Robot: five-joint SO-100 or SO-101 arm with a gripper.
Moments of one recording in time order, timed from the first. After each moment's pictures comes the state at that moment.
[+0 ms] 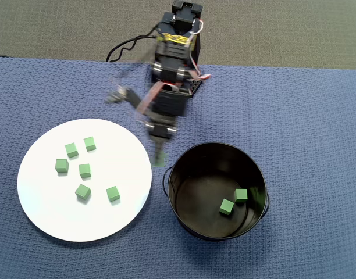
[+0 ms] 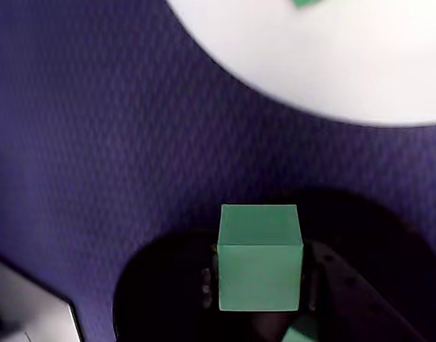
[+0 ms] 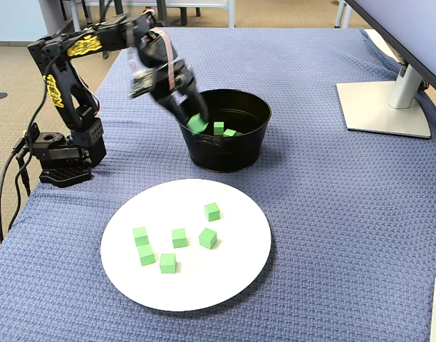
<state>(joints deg) 4.7 104.7 90.2 68.8 -4.0</state>
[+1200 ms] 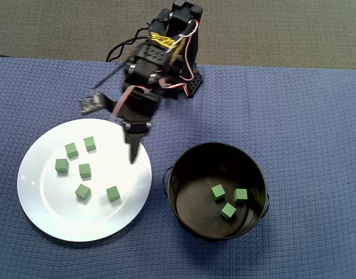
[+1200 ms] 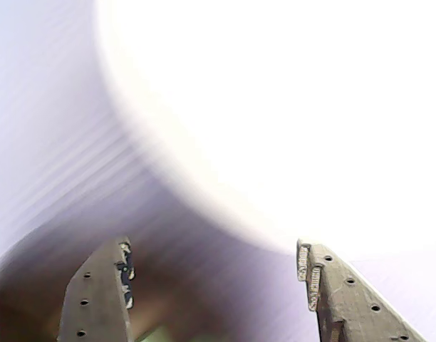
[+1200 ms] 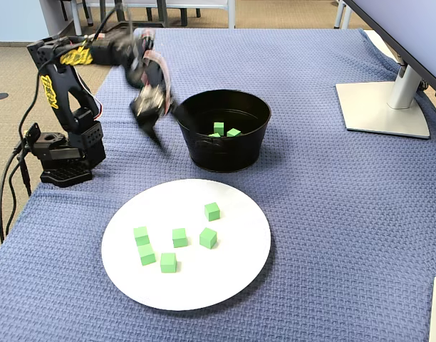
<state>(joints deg) 26.6 105.4 102.2 66.6 -46.3</state>
